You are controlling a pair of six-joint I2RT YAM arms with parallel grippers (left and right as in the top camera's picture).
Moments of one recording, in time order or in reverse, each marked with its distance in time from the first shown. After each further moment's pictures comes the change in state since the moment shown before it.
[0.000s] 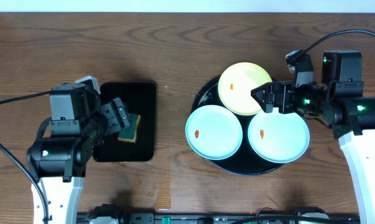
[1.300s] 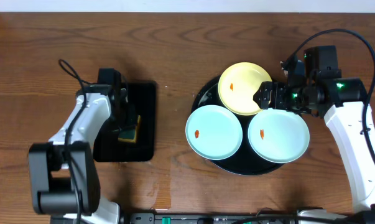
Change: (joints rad) left arm -0.005 0.707 -0.069 0.145 -0.025 0.141; right arm 0.017 0.175 -0.001 -0.066 0.200 0.107
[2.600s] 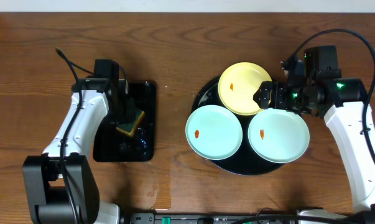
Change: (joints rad) left arm -0.010 -0.072 0.089 -0.076 -0.030 0.082; right arm 0.000 0.000 0.000 0.002 0.000 0.007
